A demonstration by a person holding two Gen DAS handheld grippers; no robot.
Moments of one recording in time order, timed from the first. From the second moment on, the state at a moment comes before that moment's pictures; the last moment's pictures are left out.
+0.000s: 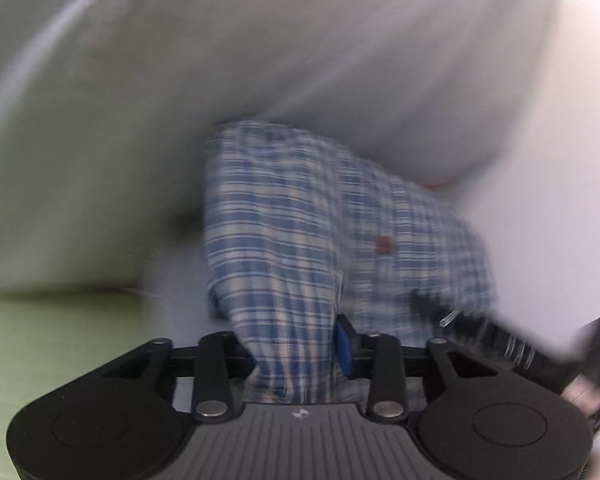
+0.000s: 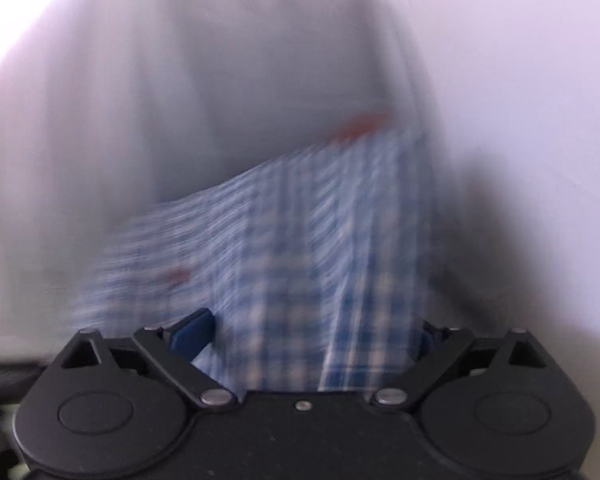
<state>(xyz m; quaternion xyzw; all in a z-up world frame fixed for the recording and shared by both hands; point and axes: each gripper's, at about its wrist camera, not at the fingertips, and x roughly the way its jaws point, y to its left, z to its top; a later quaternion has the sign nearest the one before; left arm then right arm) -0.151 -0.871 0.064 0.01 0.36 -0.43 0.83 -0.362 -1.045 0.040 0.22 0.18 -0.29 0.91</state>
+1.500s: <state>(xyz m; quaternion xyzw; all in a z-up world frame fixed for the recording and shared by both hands) -0.328 -0.654 0.047 0.08 0.34 -0.46 0.82 -0.568 -0.803 0.032 0.15 0.25 -0.38 0.88</state>
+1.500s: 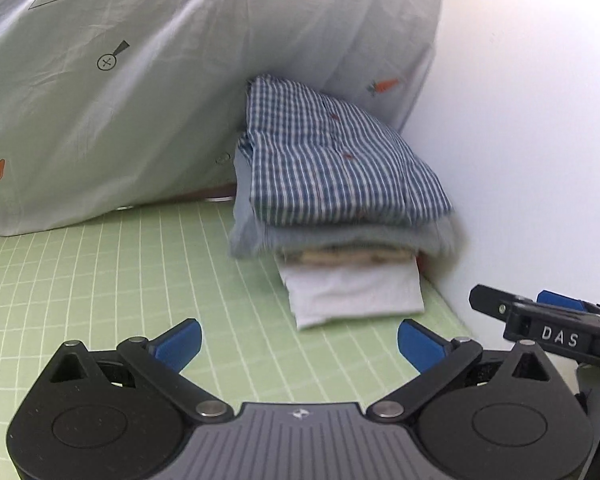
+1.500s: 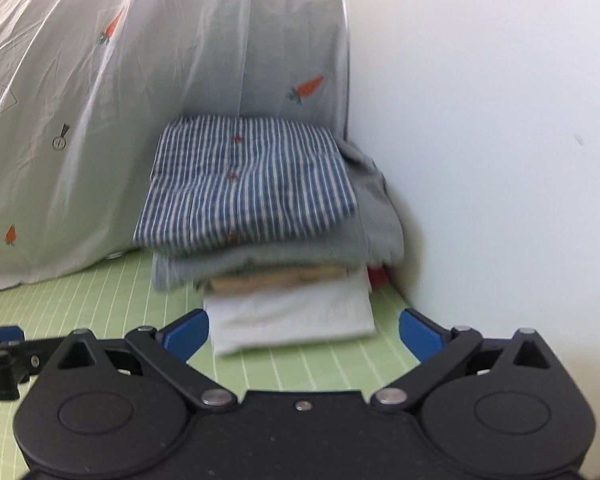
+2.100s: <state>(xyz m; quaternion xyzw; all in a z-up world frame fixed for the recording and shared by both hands) -0.347 -0.631 0.042 0.13 0.33 -0.48 0.80 -0.597 -0.762 0.008 0.19 0.27 -0.40 0.85</state>
